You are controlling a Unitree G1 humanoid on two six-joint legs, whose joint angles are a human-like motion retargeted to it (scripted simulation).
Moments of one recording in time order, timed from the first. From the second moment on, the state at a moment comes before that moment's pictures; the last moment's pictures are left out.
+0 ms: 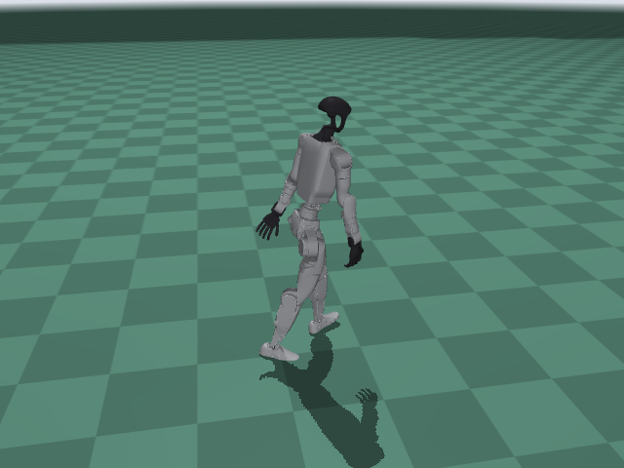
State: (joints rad) left arm 0.06 0.15 0.46 1.70 0.95 0.17 -0.10; right arm -0.26 -0.15 -0.19 1.40 -0.35 -0.01 0.22; waist 0.18 -0.09 -0.05; left_leg -0.59 0.06 0.43 0.32 -0.15 -0.08; right_leg 0.00 -0.06 -0.53 0.04 -0.22 -0.01
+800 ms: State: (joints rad) left arm -0.22 0.29 0.25 1.47 0.89 0.01 -0.22; right arm 0.09 -0.05 -0.33 1.67 -0.39 0.04 0.17; waist -0.09 -0.09 -0.12; left_leg 0.12 -0.06 0.35 0.12 -0.31 -0.03; right_leg -0.58 -0.18 -0.53 0.33 -0.02 -0.17
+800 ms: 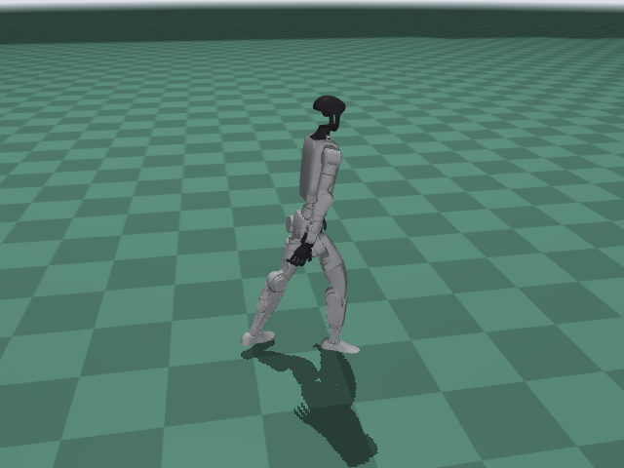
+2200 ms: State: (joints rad) left arm -0.06 0.24 0.32 1.55 0.94 0.06 -0.14; right arm 0.05 -0.07 -0.35 1.63 -0.36 0.06 0.16; waist -0.09 -0.10 -0.15; left_leg 0.15 -0.03 0.41 0.26 -0.03 -0.08; right_leg -0.50 -0.25 -0.43 0.42 -0.10 -0.10
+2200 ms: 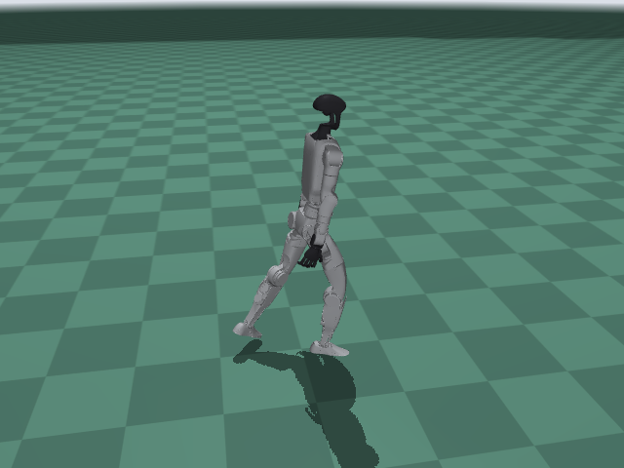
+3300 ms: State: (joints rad) left arm -0.24 0.33 0.28 1.47 0.83 -0.01 -0.16; right arm 0.09 -0.03 -0.28 1.57 -0.36 0.03 0.18; waist -0.06 -0.09 -0.06; left_leg 0.05 -0.07 0.37 0.05 -0.38 0.02; right_leg -0.61 -0.11 -0.37 0.15 -0.07 -0.01
